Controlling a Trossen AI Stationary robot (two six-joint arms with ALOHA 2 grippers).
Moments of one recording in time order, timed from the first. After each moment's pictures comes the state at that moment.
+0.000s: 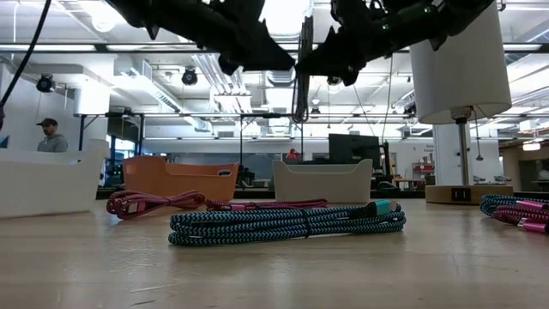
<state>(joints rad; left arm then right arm) 0.05 1.45 0.93 0.30 -0.26 0.05 -0.09 1.37 0.78 0.31 0.08 0.02</state>
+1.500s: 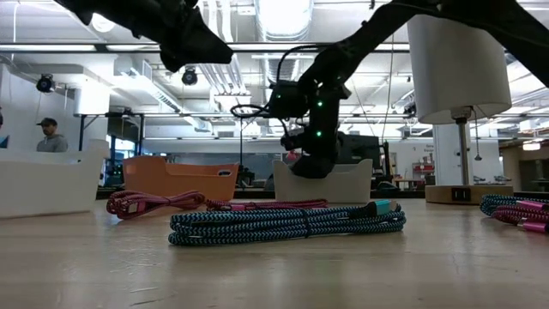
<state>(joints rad) 0.04 1.04 0.71 0.05 -0.26 -0.10 -0.39 2.12 1.53 -0.73 0.53 0.02</state>
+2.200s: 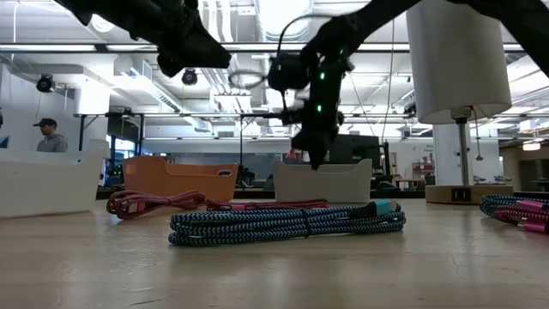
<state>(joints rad) 0.04 1.04 0.71 0.02 -0.26 -0.18 -0.33 2.03 1.56 -0.82 0.52 0.02</state>
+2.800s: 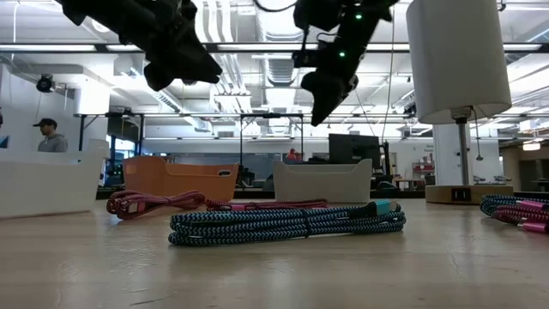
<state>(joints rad) 0.01 1.04 0.71 -0.11 -0.26 -0.43 -0.18 1.72 1.37 -0.70 0.49 0.07</state>
